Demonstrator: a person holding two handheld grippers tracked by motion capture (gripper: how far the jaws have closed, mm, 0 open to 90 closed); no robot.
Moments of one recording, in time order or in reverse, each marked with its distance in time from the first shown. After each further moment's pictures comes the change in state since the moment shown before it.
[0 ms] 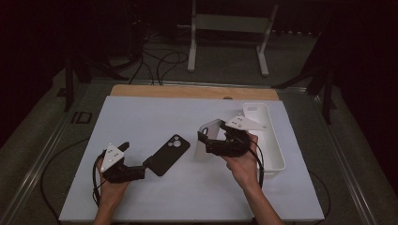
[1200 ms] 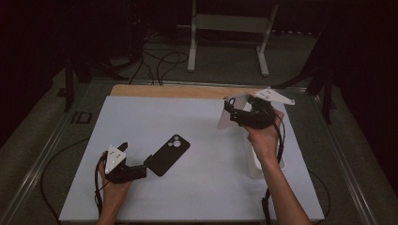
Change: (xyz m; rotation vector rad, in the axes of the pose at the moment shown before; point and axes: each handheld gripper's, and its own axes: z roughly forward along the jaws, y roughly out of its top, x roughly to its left) left arm -0.004 -0.006 0.006 -0.014 0.071 0.007; right arm -0.073 0.048 -0.013 -0.070 -0.205 0.020
